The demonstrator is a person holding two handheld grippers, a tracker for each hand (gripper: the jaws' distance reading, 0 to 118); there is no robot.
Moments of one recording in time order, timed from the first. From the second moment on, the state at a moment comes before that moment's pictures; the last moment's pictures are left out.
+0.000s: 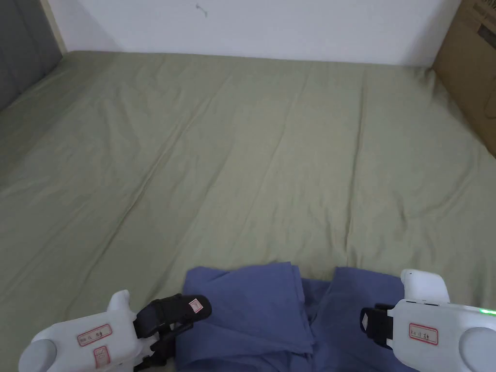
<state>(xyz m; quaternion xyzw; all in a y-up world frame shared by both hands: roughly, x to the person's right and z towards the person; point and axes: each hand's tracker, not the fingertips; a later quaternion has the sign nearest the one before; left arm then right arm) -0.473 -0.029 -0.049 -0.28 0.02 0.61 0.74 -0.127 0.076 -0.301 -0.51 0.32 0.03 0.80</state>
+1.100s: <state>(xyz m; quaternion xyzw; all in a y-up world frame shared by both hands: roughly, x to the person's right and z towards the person) -0.570 0.078 0.014 -0.33 0.18 0.49 0.78 -0.144 0.078 -0.290 -0.51 0.35 0.04 0.78</state>
